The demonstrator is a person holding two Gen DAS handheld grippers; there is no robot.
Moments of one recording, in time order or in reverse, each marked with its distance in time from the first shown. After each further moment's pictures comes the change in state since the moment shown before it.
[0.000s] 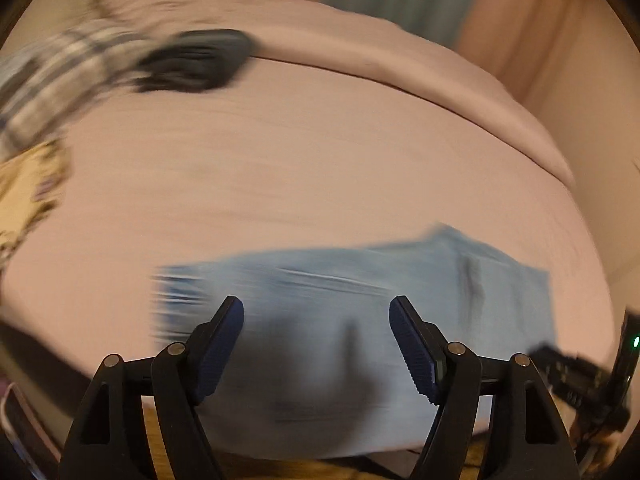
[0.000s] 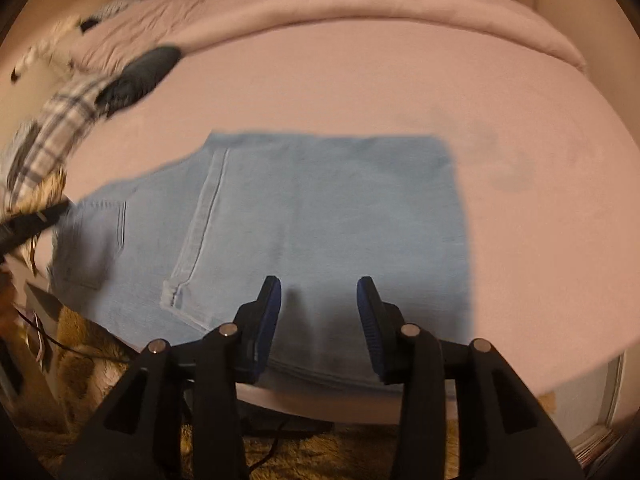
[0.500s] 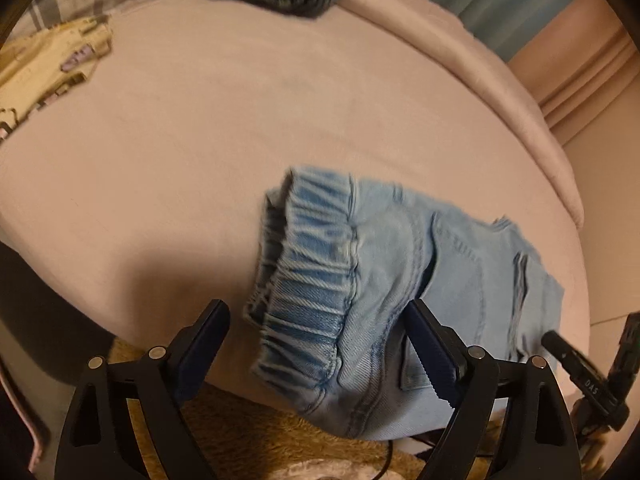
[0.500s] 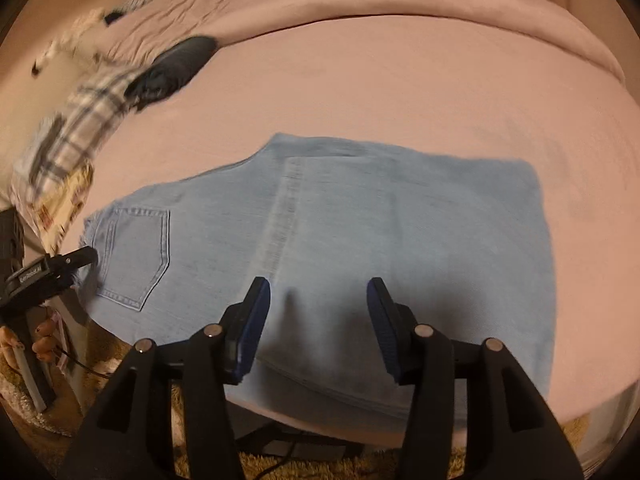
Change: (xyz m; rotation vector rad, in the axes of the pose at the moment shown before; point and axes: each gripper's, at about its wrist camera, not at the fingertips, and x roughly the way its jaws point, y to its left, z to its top) left arm 0.040 0.061 -0.029 -0.204 0.163 -0.096; right arm 0.016 0.053 0.032 -0.053 0.003 0.079
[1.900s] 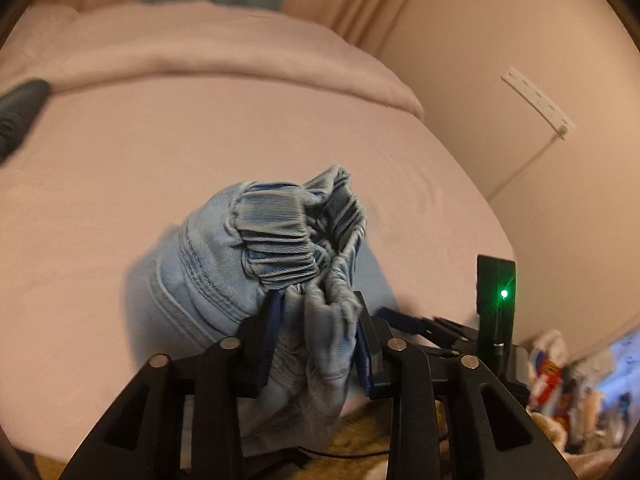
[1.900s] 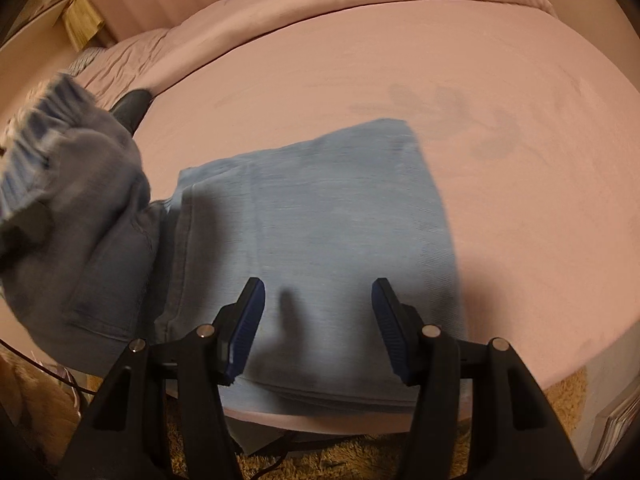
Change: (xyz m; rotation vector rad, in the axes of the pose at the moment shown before) left arm -0.030 -0.270 -0.020 0.580 0.063 -0.376; right arm -0.033 -0.096 -0.037 0.289 -0.065 -0.028
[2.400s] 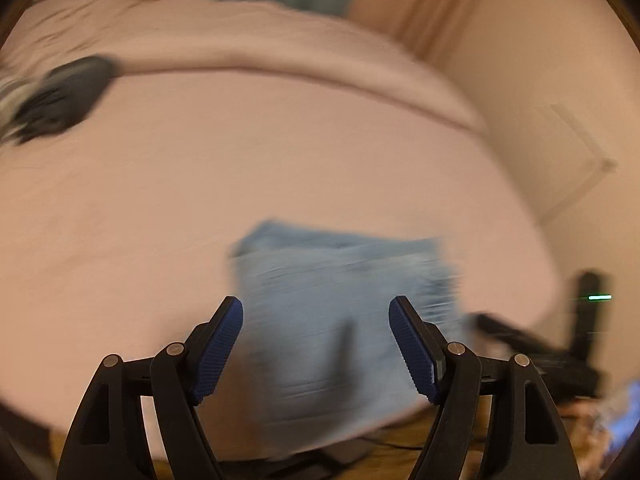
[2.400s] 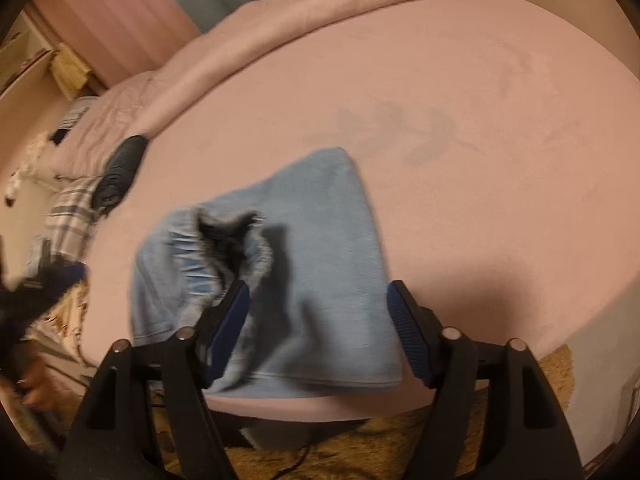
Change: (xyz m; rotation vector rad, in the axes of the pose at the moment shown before) left arm -0.032 0.062 -0.016 -0.129 -0.051 0.254; right arm -0.042 -0.032 -0.001 0.109 -0.066 0.066
